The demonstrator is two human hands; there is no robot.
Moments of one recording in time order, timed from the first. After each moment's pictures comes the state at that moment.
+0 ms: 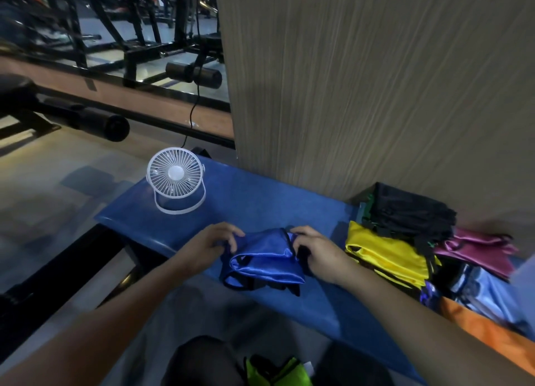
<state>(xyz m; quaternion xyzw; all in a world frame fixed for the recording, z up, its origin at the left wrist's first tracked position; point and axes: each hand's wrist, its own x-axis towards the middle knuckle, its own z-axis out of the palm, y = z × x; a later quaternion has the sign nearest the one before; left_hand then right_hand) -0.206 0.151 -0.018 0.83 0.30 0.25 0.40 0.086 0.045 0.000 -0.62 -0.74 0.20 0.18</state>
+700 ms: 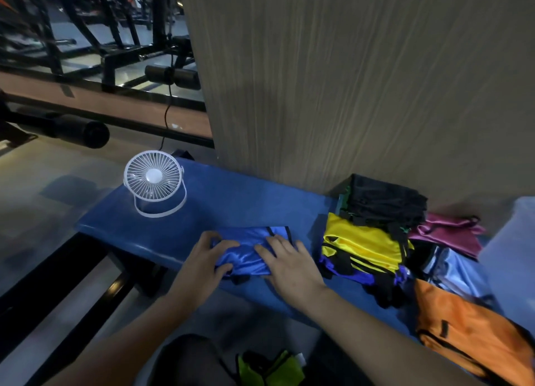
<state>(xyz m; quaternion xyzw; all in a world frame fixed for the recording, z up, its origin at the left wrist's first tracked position) -0.181 0.095 -0.047 0.86 0.38 0.28 0.18 0.039 0.009 -0.024 -0.65 -0.75 -0.10 0.02</state>
